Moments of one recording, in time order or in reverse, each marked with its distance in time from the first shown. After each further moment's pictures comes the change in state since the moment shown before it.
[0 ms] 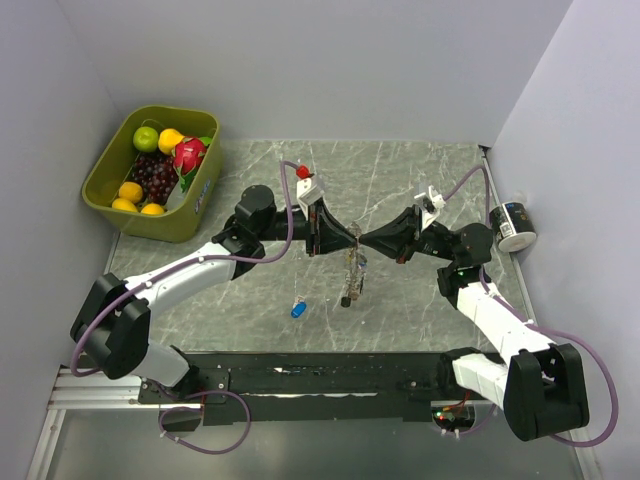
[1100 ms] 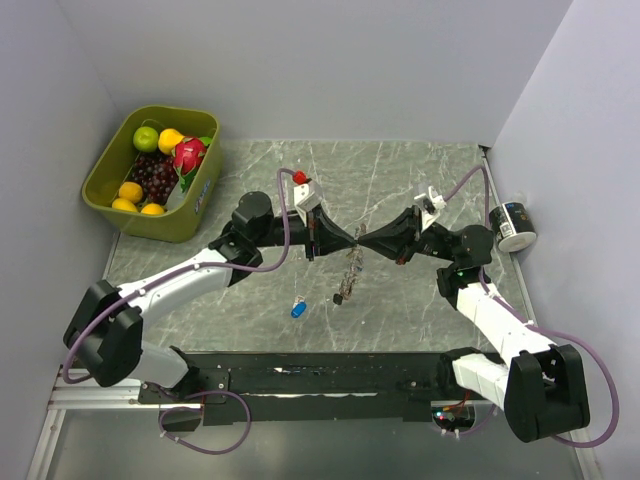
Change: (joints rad) left arm -0.017 -0.045 -0.042 0.013 -0.064 0.040; right arm 0.006 -0.006 0.000 0.023 -0.005 0.023
